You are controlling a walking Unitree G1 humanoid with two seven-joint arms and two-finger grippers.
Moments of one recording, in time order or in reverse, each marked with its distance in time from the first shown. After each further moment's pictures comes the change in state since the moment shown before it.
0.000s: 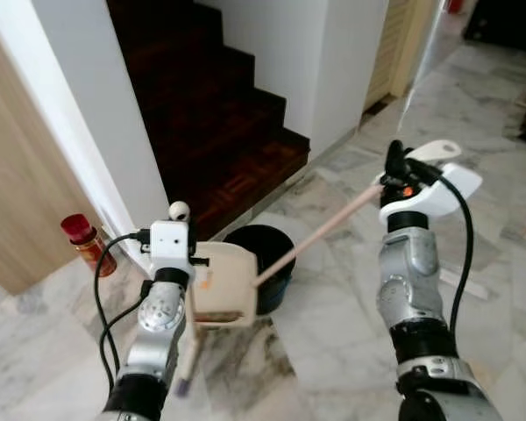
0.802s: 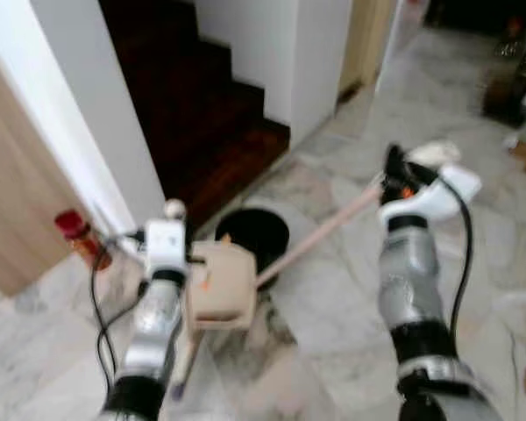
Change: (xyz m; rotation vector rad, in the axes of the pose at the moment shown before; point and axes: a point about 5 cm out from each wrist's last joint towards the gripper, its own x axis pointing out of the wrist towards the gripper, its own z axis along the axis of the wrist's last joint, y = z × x) left arm -0.001 0.001 0.000 0.004 0.004 0.000; right arm -0.003 -0.006 -0.004 0.014 0.024 -0.032
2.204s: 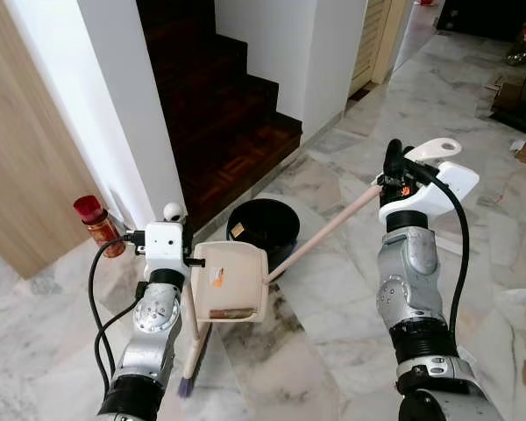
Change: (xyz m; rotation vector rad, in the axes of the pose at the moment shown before) left arm -0.001 0.004 0.000 0.013 -0.005 0.005; right arm 0.001 0.005 0.001 -0.038 -0.011 0.018
